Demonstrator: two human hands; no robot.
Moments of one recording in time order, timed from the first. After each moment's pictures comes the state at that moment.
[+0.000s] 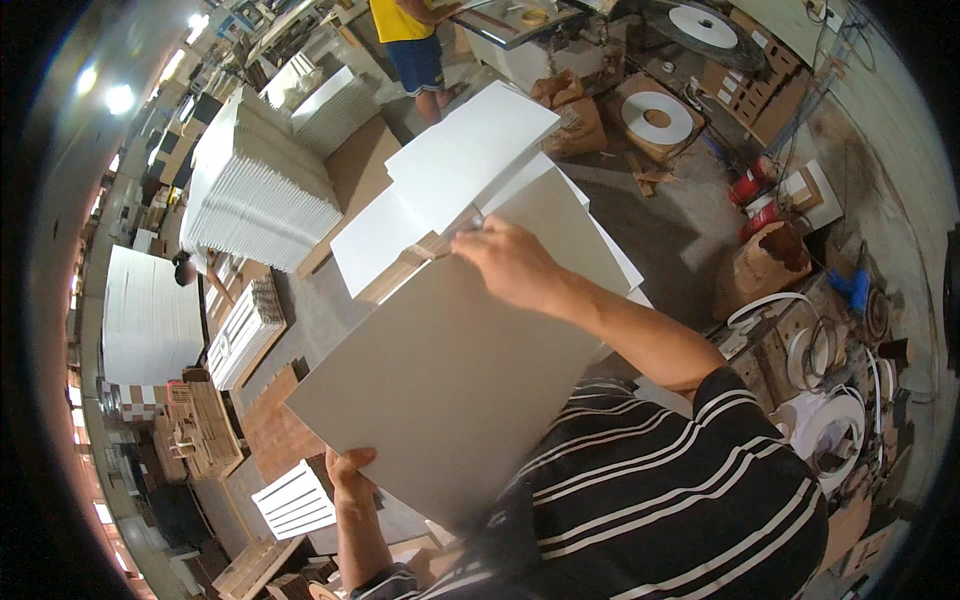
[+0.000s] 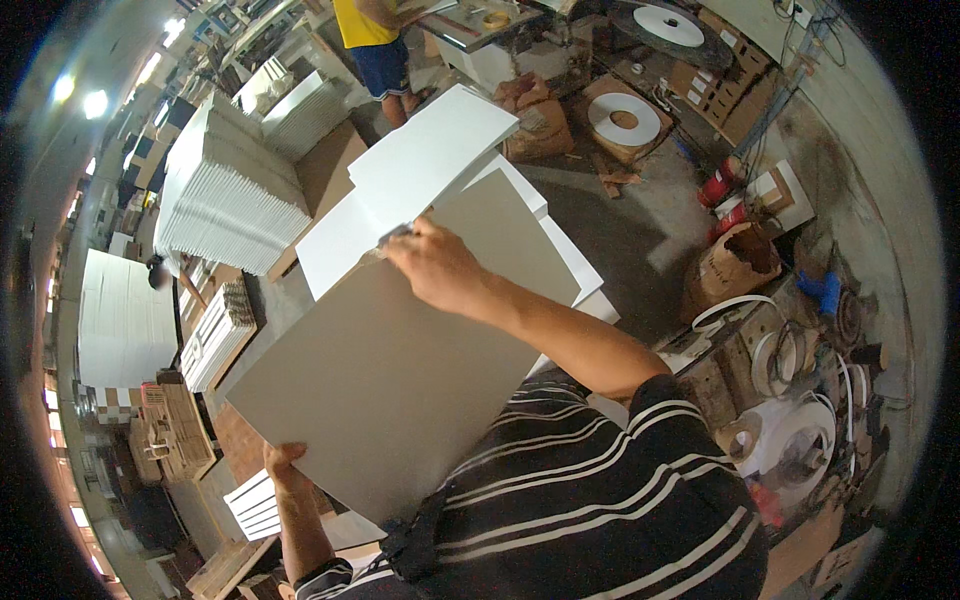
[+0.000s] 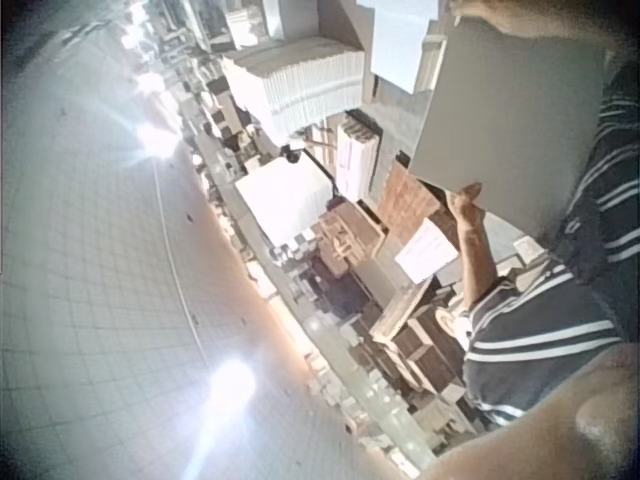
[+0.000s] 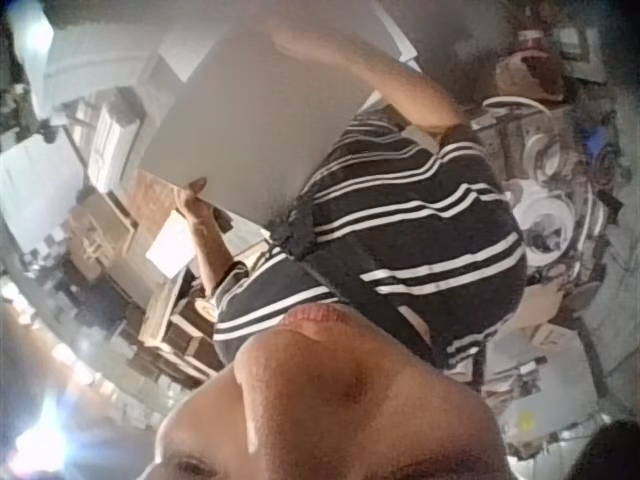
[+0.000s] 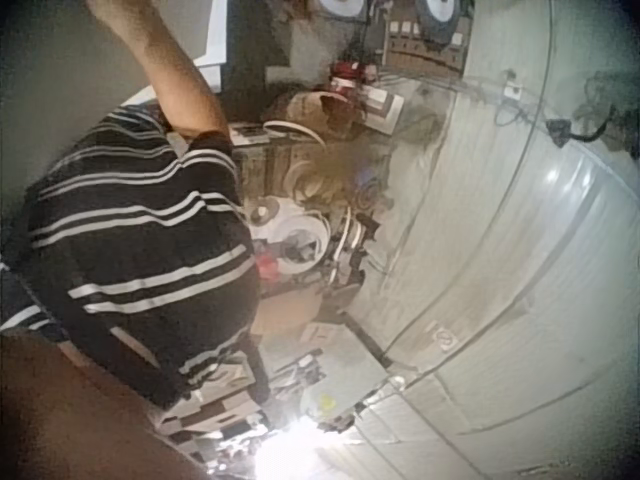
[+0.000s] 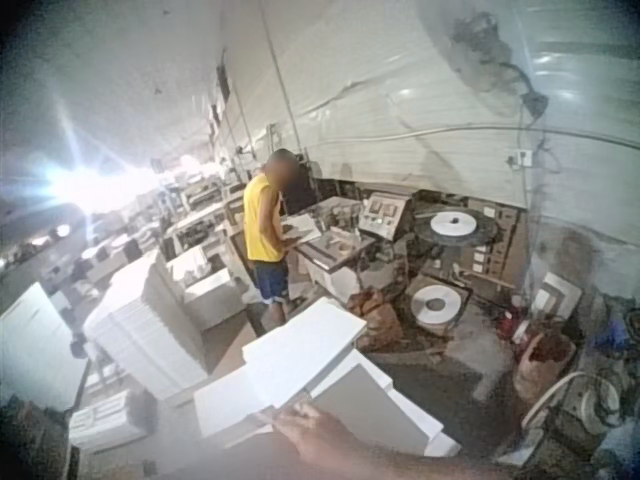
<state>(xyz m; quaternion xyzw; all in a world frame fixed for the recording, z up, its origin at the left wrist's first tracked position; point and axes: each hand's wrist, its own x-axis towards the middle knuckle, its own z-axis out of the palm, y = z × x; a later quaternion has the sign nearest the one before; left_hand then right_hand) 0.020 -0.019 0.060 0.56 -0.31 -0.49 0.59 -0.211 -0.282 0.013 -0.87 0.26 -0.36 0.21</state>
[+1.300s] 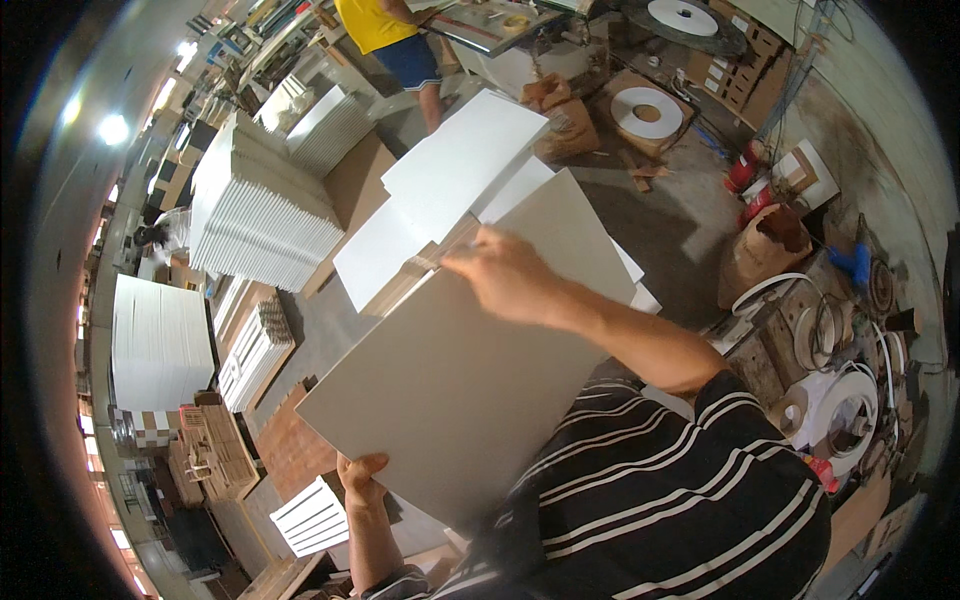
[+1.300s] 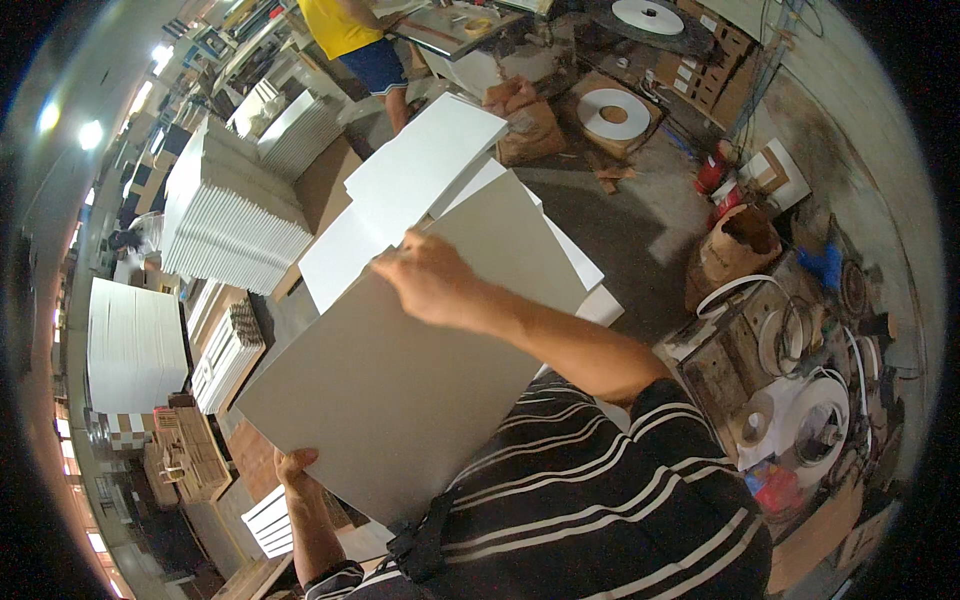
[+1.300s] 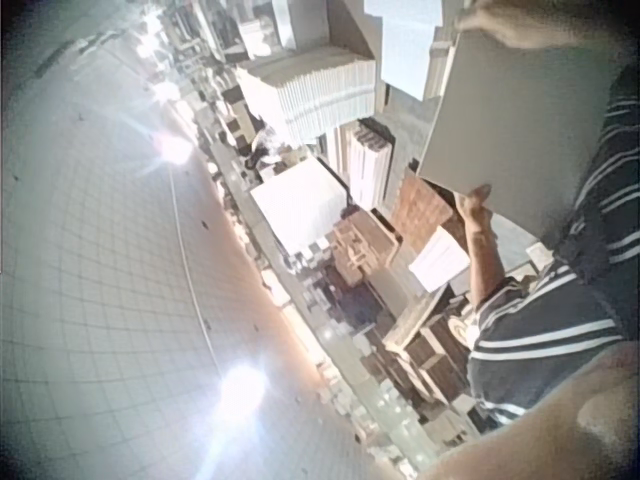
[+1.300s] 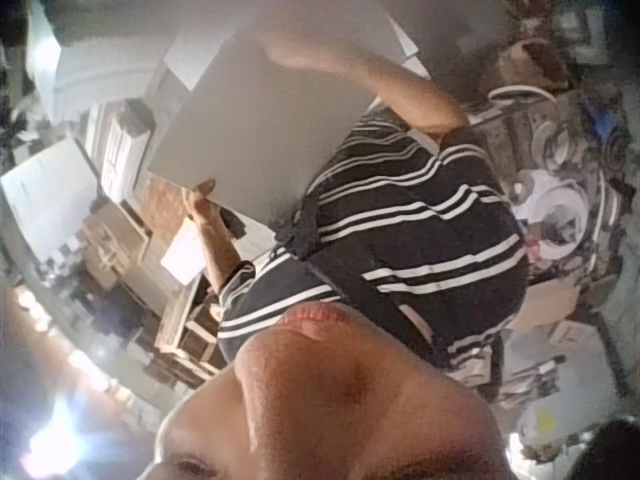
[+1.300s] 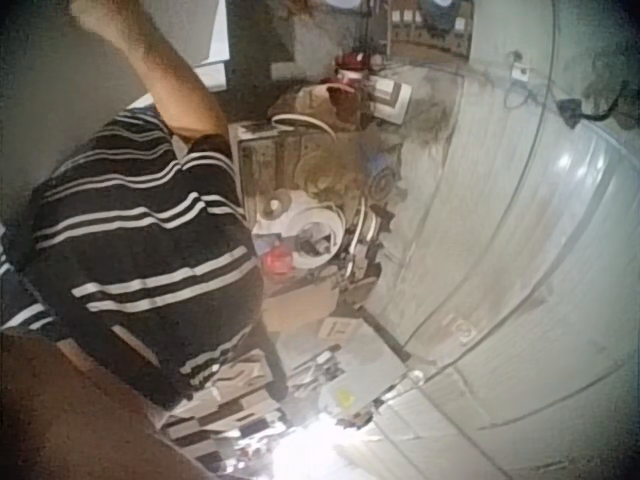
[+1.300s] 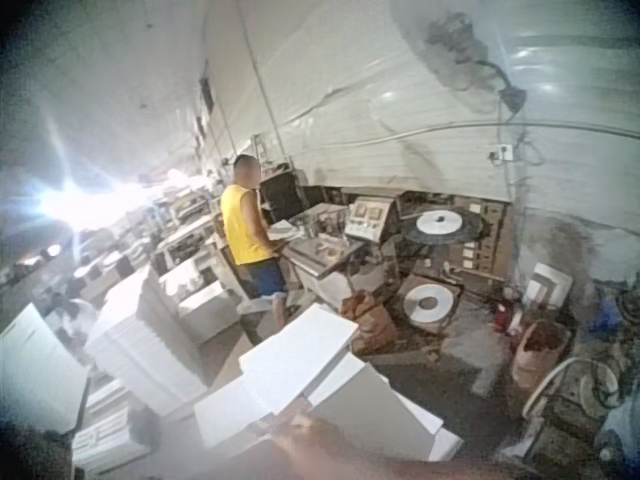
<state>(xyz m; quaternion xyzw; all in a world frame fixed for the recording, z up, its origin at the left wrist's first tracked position) 0.024 -0.014 0.055 0.53 -0.36 -0.48 0.59 -0.222 -0.272 0.028 -0.86 0.29 -0.36 0.21</state>
